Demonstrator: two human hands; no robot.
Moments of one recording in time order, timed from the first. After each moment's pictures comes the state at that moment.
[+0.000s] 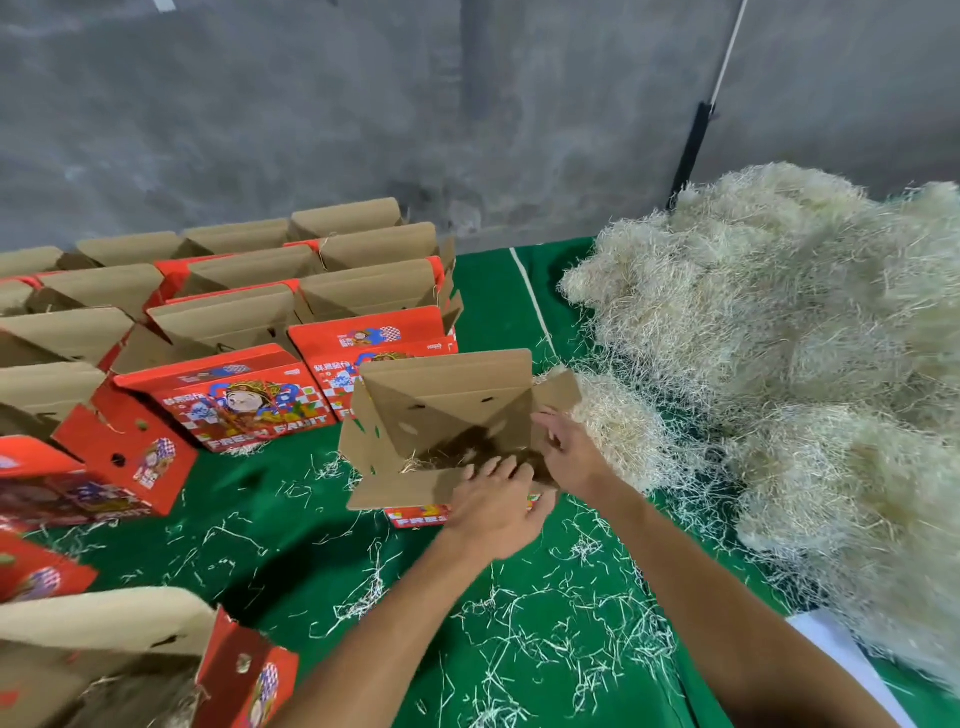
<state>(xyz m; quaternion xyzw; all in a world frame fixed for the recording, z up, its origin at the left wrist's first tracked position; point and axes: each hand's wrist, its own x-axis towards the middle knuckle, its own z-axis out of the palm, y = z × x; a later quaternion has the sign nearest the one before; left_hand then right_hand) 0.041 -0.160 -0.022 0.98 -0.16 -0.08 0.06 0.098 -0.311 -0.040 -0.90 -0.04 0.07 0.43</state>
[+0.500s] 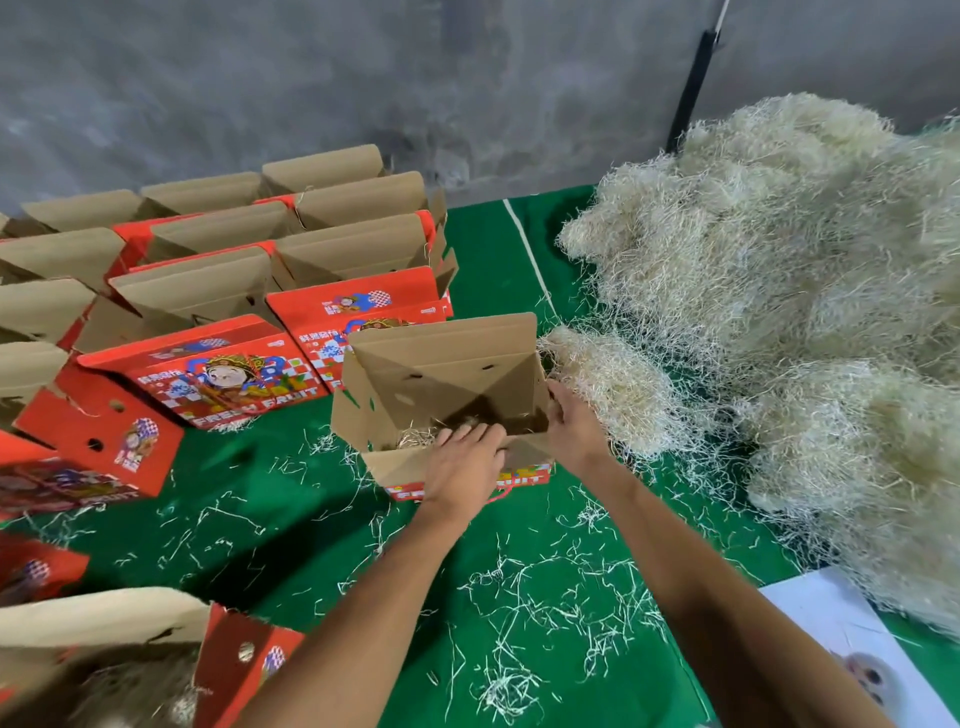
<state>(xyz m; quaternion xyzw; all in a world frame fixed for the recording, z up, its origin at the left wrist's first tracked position) 0.079 -0.113 -0.080 0.99 -0.16 0.04 0.01 0.106 -0.296 -0.067 -0.86 0.06 0.07 0.51</state>
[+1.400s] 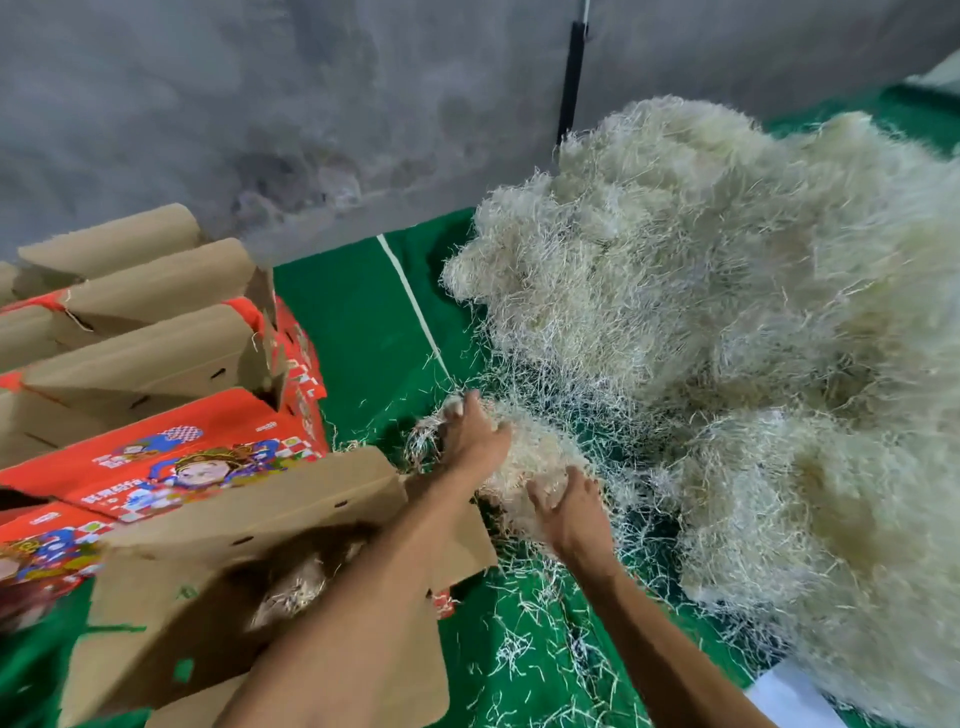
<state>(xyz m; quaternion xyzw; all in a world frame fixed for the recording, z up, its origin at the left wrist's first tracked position) 0.291 -0.328 -0.104 0.92 0.03 -0.17 0.34 0.173 -0.433 -0.149 -0.87 0.29 0.13 0.37</state>
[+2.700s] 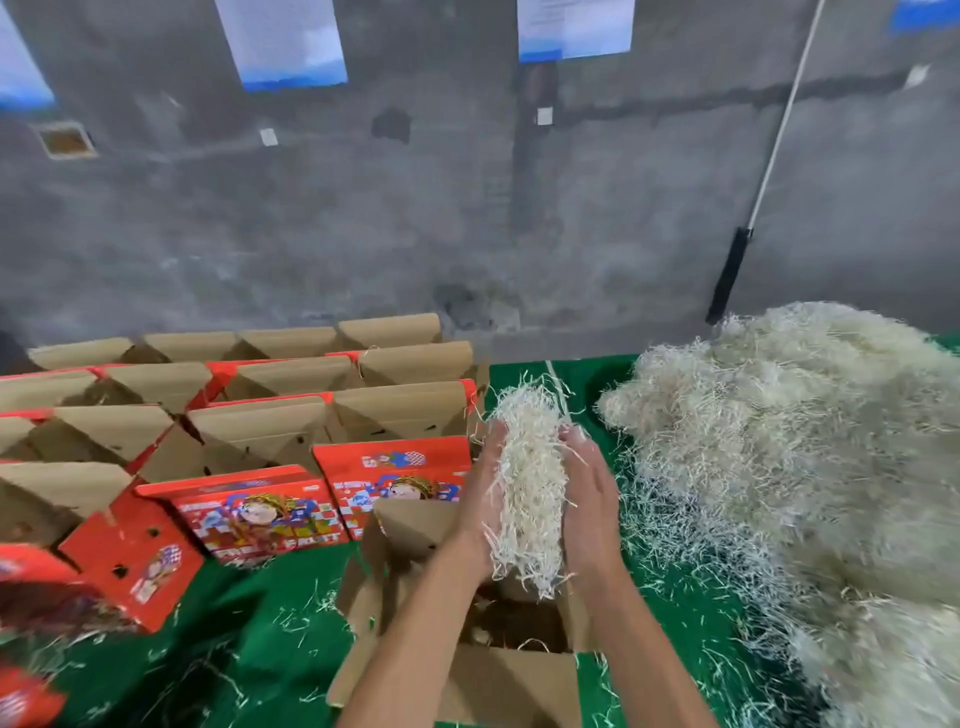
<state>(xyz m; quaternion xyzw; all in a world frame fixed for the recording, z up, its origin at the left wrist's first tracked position) 0.164 -0.157 0.119 0.49 0.09 -0.15 0.85 0.153 -0.265 0.096 -0.69 -0.02 -0.11 0.71</state>
